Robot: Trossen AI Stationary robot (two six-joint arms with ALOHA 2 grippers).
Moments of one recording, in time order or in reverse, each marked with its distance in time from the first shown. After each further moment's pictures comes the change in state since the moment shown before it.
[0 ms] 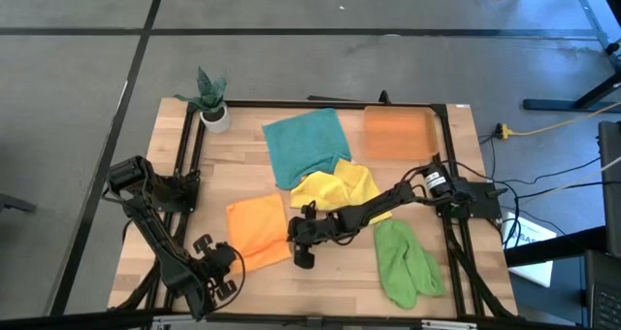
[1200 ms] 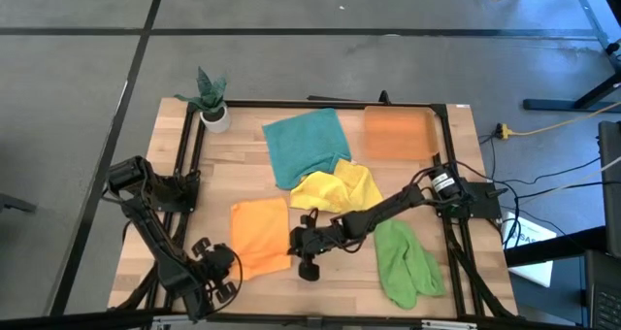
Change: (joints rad) left arm -0.014 -0.001 0.000 0.032 -0.006 -0.056; right arm 0.054 -0.054 -0.001 0.016 -0.052 0.002
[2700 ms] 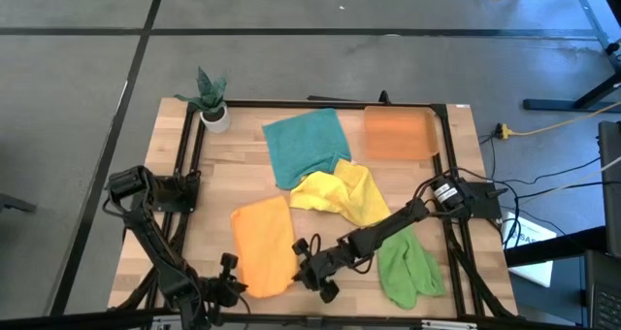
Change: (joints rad) left arm -0.041 0.074 0.000 0.394 -0.249 0.957; right arm 0.121 0.019 -0.001 0.090 -0.045 -0.662
